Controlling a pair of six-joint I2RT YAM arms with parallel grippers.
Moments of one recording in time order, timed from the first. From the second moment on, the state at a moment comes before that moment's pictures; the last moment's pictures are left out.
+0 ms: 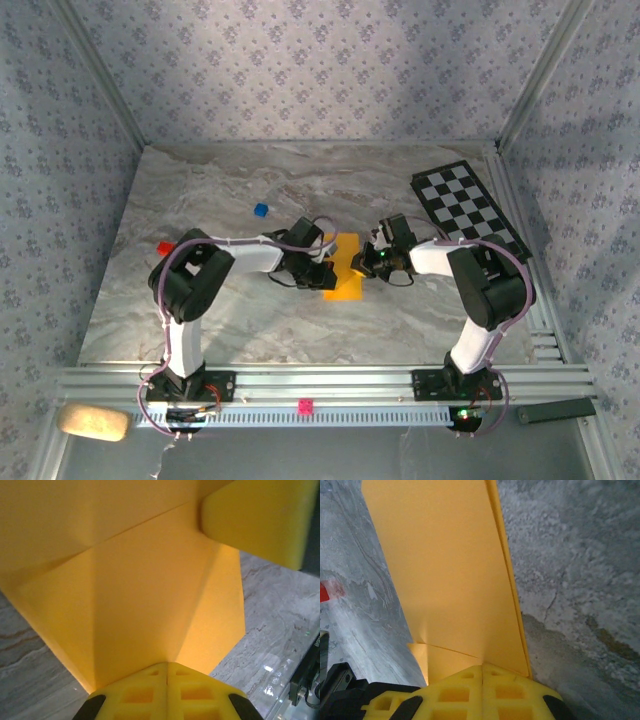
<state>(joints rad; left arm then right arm) -0.74 1.91 1.05 -0.27 0.57 -0.55 0.40 1.74 0.77 -0.02 -0.55 0.84</state>
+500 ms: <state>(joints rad) -0.74 1.89 1.00 -0.19 0.58 -0.57 0.51 1.69 0.75 0.02 -0.54 0.85</state>
